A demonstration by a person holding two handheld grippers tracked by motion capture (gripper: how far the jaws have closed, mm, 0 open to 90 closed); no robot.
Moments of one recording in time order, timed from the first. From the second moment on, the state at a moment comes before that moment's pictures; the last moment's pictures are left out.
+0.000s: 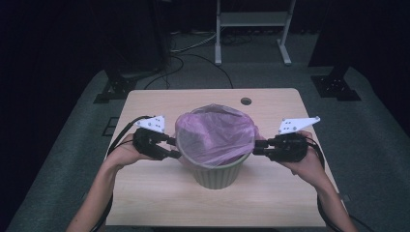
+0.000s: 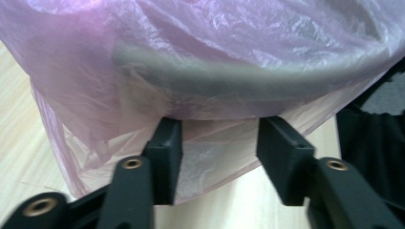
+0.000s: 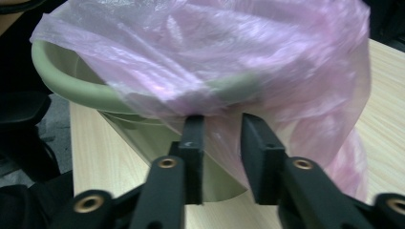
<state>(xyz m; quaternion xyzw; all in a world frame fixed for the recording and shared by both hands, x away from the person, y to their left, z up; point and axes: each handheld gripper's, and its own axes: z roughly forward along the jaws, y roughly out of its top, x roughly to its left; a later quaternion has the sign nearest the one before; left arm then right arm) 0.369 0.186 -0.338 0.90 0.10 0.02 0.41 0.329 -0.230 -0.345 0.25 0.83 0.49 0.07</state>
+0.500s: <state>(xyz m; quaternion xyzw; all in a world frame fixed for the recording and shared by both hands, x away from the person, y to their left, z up) 0.370 0.173 -0.344 0.90 0.11 0.04 0.42 0.324 -0.240 -0.349 0.26 0.83 0.49 0.06</state>
